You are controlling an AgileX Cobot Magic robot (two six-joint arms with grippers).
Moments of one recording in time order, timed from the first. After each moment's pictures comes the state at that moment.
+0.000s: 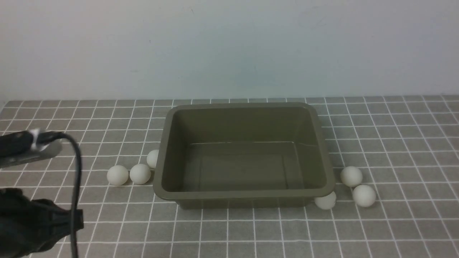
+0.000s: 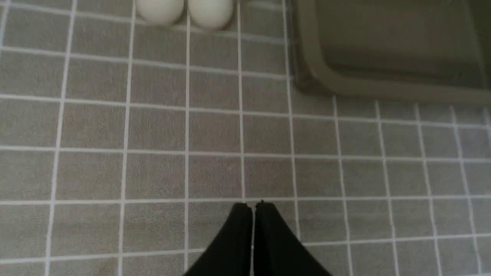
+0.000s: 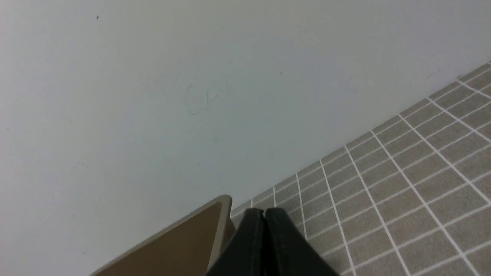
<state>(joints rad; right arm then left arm) 0.01 -0.01 0.00 0.41 0.20 0.28 -0.04 0.92 -0.63 -0.38 0.80 0.07</state>
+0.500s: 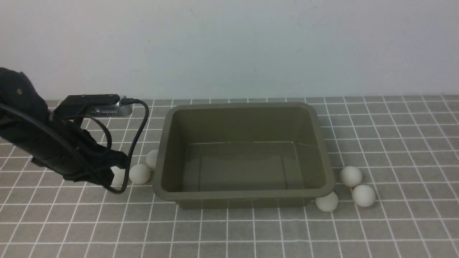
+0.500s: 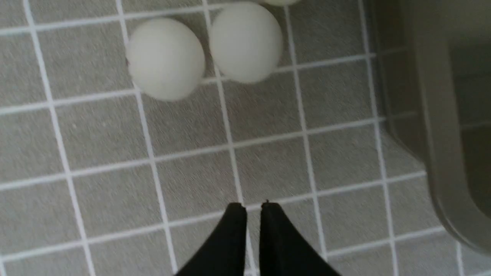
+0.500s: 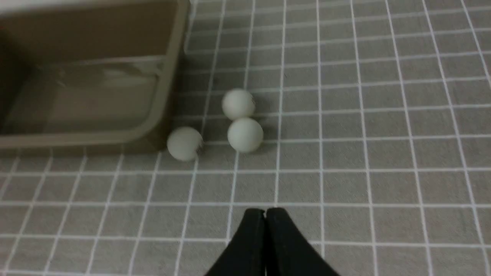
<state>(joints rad) 0.02 0.51 -0.70 0.12 1.08 0.07 -0.04 1.62 -1.06 -0.28 0.80 0.24</state>
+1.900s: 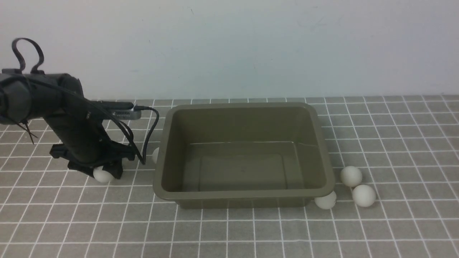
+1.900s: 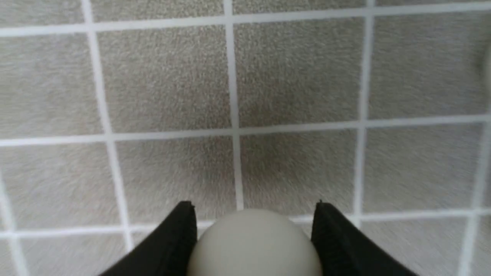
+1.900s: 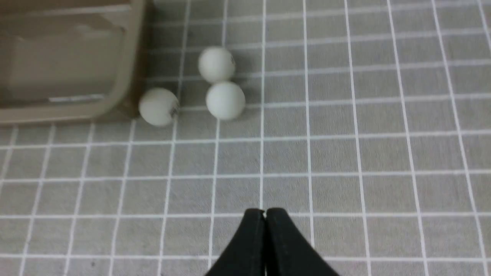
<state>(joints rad) 0.02 0.70 -0.74 0.10 1.09 0.11 -0.04 1.93 -1.31 -0.07 0.82 0.03</state>
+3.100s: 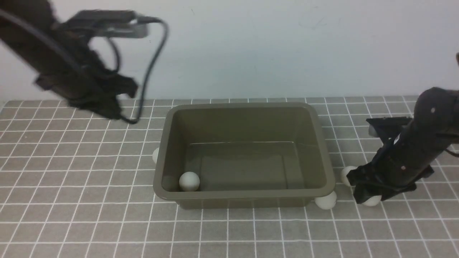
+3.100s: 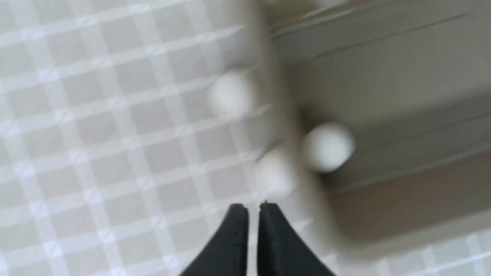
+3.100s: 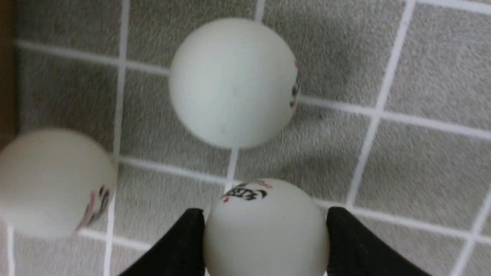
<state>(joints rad) 0.12 1.84 -1.12 0.19 0.89 -0.11 -0.10 1.59 -1.42 -0.18 1.12 0.12</state>
